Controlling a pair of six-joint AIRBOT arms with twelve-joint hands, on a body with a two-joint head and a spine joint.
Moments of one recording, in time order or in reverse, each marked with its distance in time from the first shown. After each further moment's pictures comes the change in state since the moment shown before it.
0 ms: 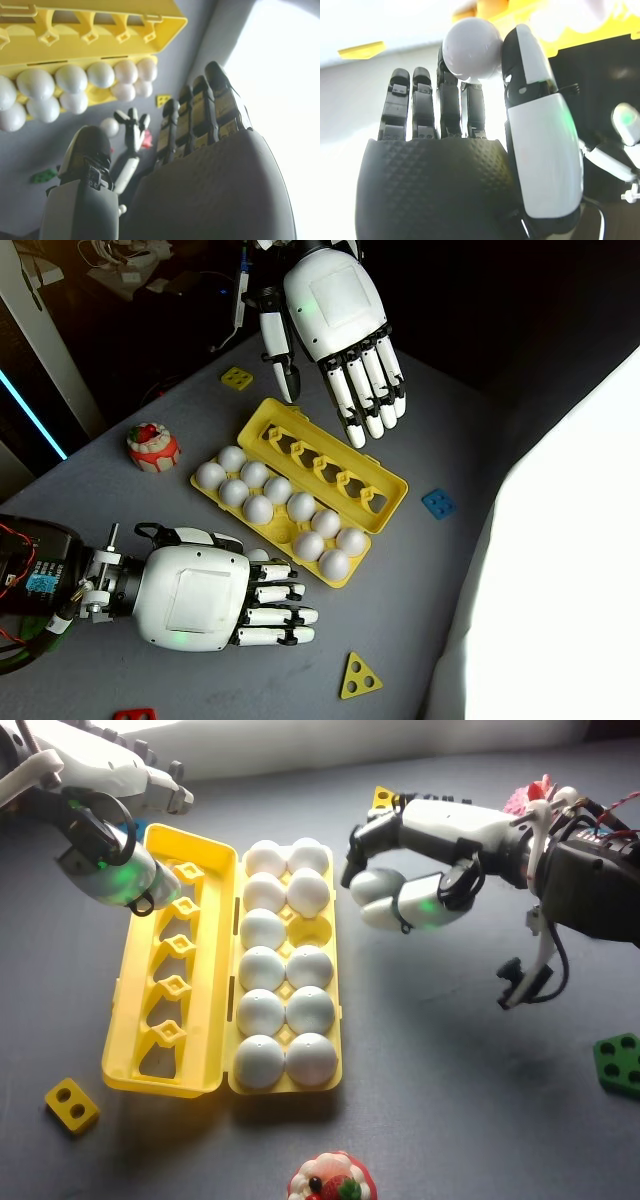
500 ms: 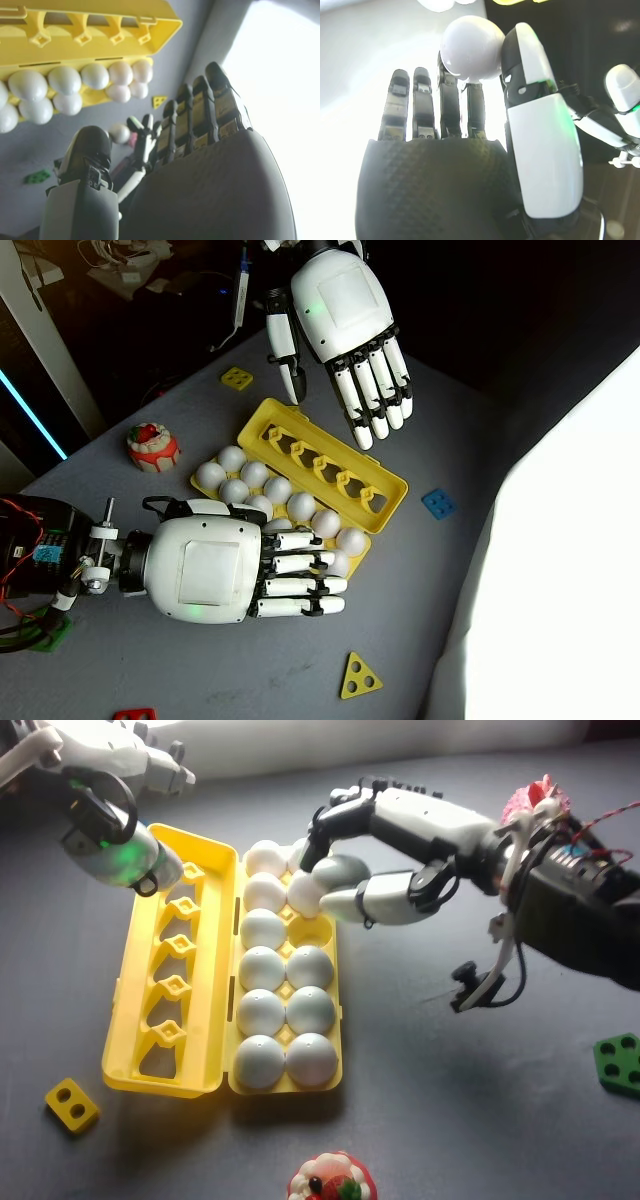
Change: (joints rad) left arm -0.028 -0.014 0.017 0.002 0.000 -0.005; right arm -0.031 -0.057 0.000 -0.114 0.176 0.164
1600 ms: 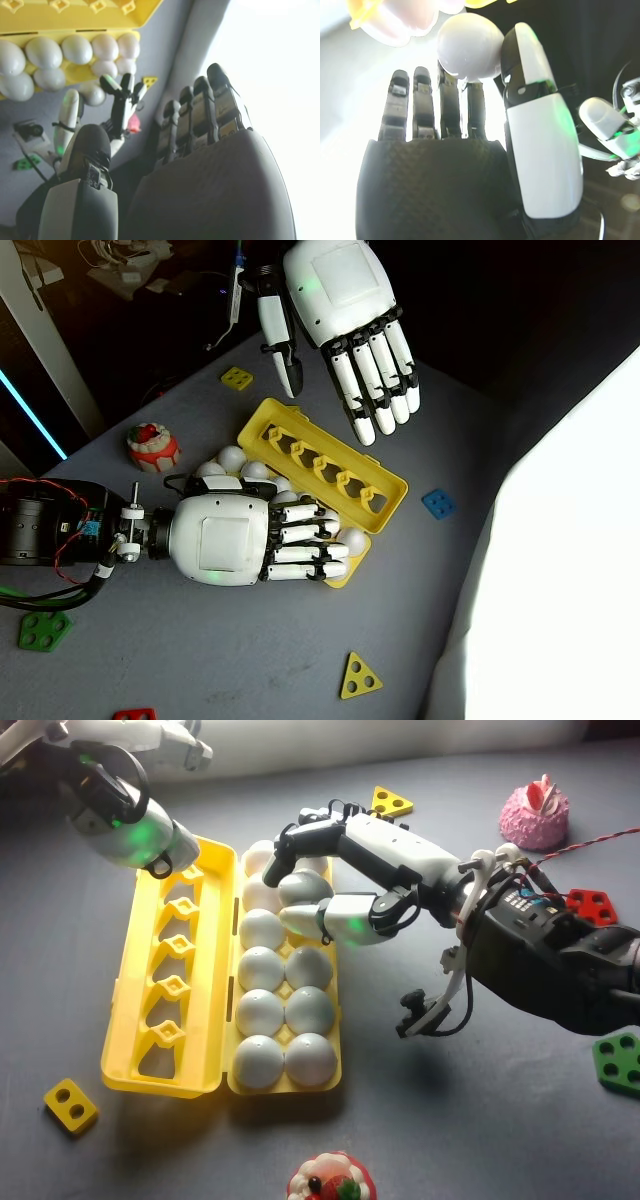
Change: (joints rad) left arm -0.047 -0.005 -0.021 0.002 0.018 0.000; right arm -0.050 -0.124 0.075 0.040 0.135 0.093
